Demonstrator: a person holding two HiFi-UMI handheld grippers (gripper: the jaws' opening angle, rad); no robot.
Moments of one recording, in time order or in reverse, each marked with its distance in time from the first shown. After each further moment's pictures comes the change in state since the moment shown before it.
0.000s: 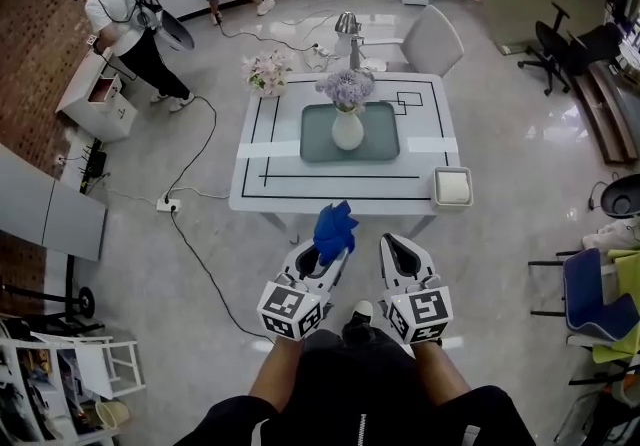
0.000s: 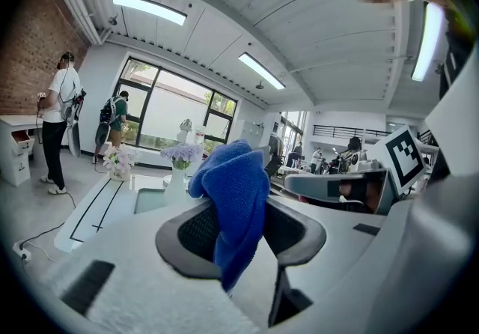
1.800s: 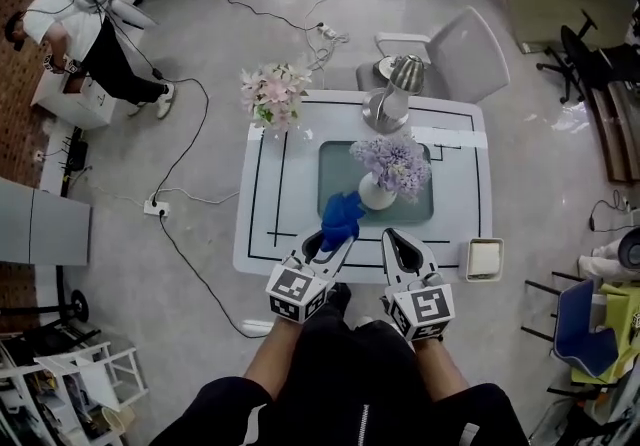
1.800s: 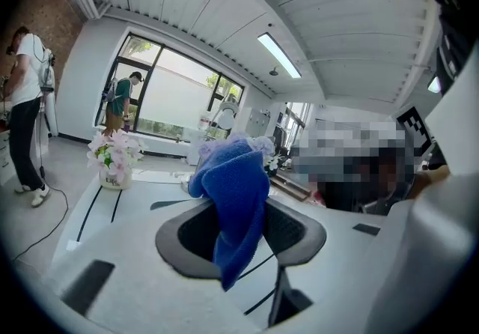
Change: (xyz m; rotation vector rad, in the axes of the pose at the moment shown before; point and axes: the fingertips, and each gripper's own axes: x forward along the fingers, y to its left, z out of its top) left arm 0.177 0.240 0.031 -0.044 0.109 -0.044; right arm 0.282 -0.055 0.038 -0.012 0.118 -0.002
